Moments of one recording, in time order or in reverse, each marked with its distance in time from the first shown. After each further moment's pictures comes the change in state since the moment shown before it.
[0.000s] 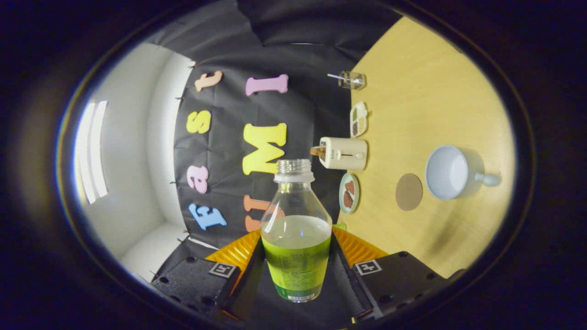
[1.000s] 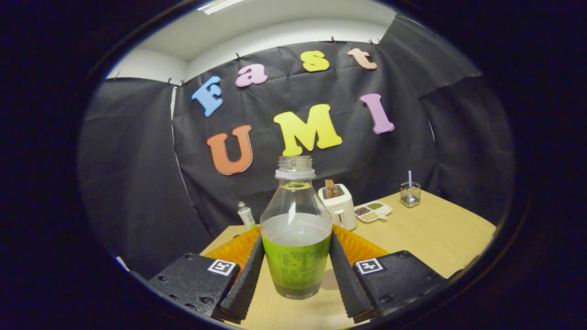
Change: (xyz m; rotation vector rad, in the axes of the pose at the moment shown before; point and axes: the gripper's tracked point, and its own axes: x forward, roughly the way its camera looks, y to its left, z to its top) arm 0.057 -0.016 0.010 -1.180 0.029 -0.335
